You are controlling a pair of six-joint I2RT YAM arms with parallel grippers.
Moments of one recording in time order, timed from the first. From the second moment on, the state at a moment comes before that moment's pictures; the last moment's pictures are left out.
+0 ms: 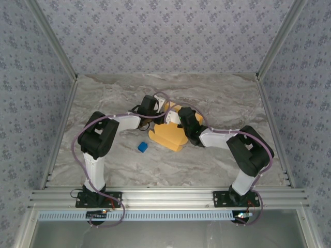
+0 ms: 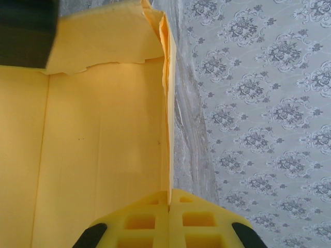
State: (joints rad) left arm -0.56 2.00 1.19 0.06 0.06 -0.06; right arm 0.68 1.71 0.84 0.40 0.49 -1.04
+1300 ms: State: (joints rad) left arm -0.62 2.02 1.27 0.02 -0.10 -0.21; right arm 0.68 1.71 0.84 0.40 0.49 -1.02
